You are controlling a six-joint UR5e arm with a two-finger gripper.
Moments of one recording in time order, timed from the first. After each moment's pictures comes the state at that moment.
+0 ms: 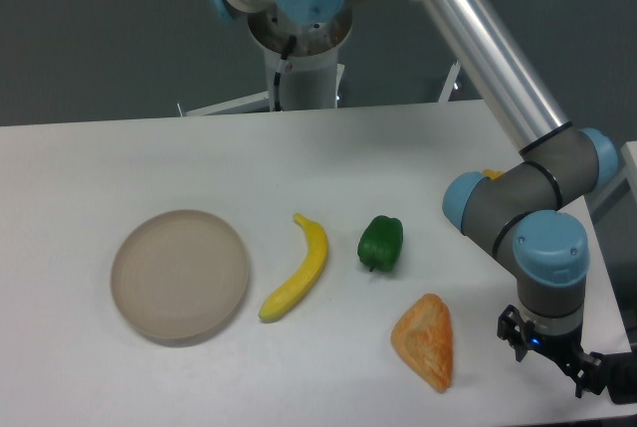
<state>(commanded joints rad) 2.32 -2.41 -1.00 -0.90 1.65 1.31</state>
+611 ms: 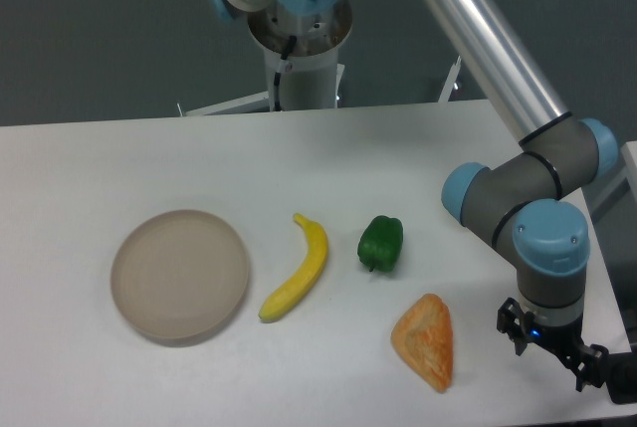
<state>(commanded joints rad) 2.32 -2.36 -1.03 -0.91 1.64 1.31</state>
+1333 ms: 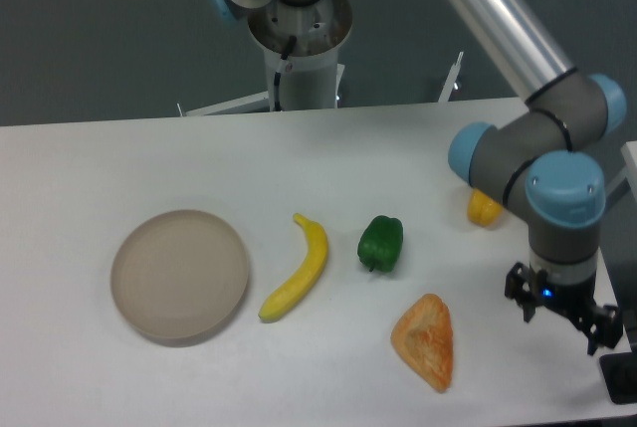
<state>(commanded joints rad) 2.40 -2.15 -1.23 -0.98 1.62 1.31</state>
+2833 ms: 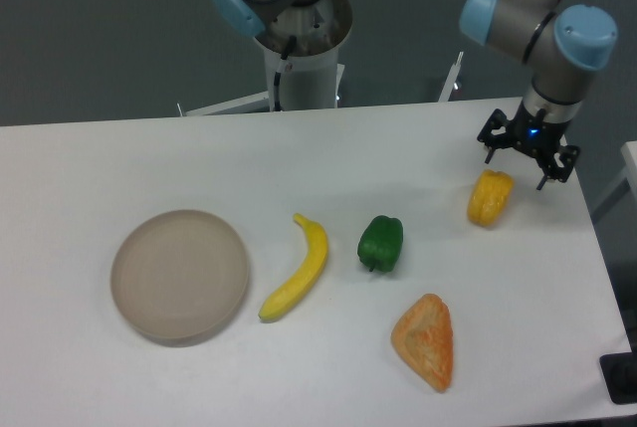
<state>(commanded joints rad) 2.66 -1.84 -1.80 -1.03 1.47 1.53</state>
